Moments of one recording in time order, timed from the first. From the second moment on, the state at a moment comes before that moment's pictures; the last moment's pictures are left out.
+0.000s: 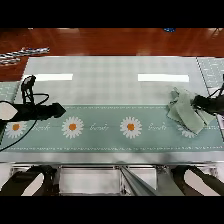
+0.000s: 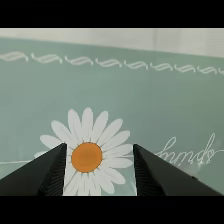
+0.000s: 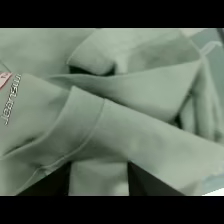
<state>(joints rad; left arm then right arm) -0.03 -0.83 0.64 1.21 -0.96 -1.56 -0.33 -1.10 0.82 -1.60 0.92 1.74</state>
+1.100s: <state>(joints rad) 0.09 -0.79 0.82 1.16 -1.03 -1.56 -0.35 -0.93 1.70 -1.12 1.01 1.42</state>
